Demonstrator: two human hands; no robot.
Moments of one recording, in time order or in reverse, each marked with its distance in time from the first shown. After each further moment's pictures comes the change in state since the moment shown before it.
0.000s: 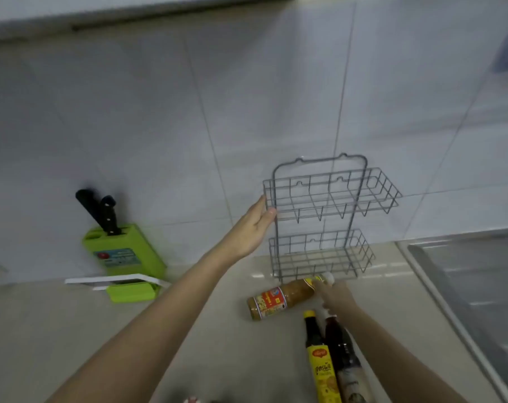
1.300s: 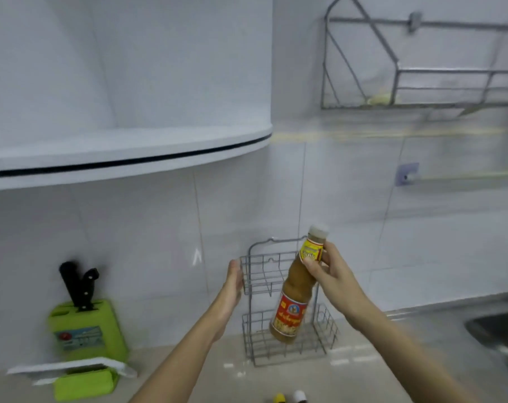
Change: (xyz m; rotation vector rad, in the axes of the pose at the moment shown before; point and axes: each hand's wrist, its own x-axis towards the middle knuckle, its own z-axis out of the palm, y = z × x) left_hand -0.002 0.010 0.003 -0.595 0.033 -0.091; right_hand -0.148 -0.174 -0.130 0.293 -0.085 -0.894
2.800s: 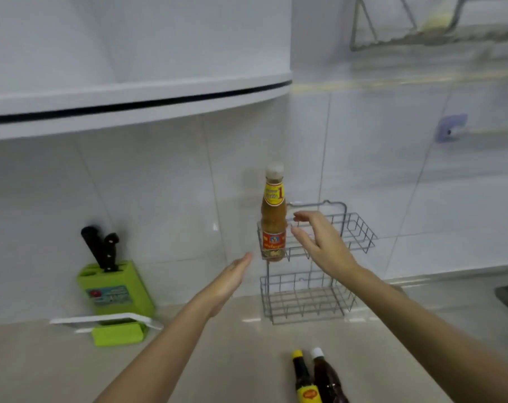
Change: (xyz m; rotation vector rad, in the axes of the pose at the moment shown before) left_hand 0.009 -0.041 -0.043 0.162 -0.022 -0.207; right_hand 0.038 0.033 0.034 -0.609 -0.084 -0.231
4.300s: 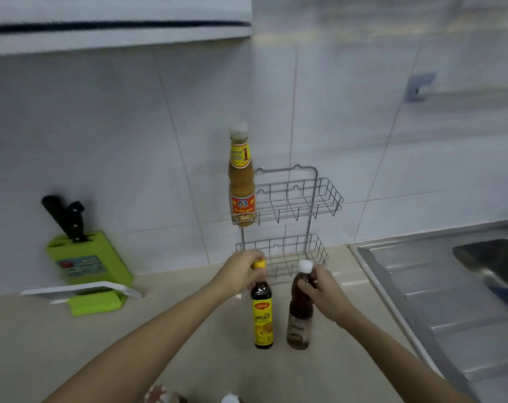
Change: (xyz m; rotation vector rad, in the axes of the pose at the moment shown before) left_hand -0.013 -0.028 0.086 0.644 -0.034 0.341; right_hand -0.157 0.098 0.036 0.202 -0.203 0.612
